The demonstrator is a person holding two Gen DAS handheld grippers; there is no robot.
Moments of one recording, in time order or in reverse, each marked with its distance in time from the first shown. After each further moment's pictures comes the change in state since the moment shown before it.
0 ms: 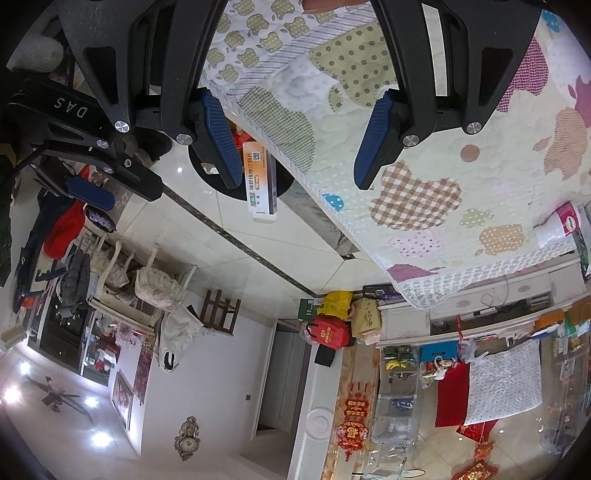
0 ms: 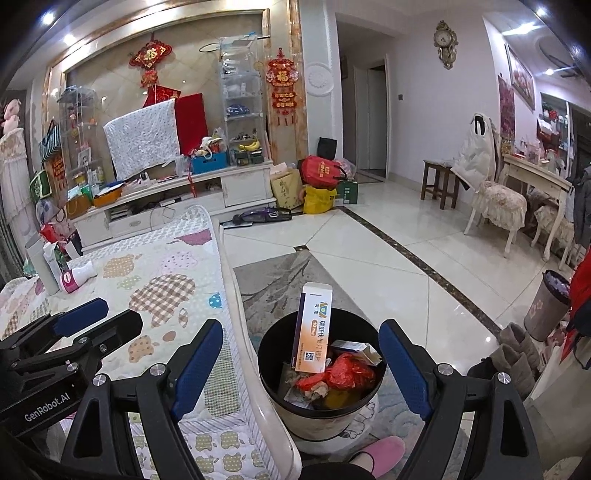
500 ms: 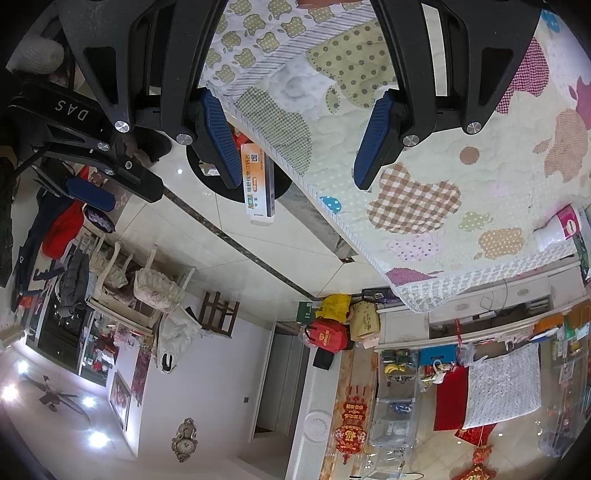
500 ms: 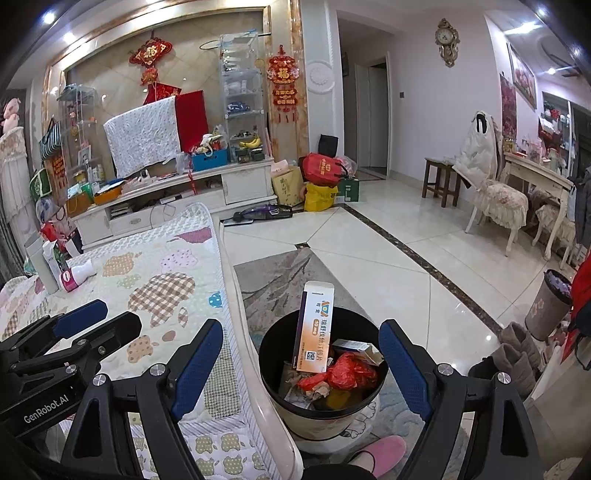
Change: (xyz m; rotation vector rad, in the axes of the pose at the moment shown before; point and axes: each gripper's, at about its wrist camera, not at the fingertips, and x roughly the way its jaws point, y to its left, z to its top) left arm 0.002 0.005 -0.001 -0.008 0.009 0.004; right arm 0.004 0.003 0.000 0.001 0.010 0.003
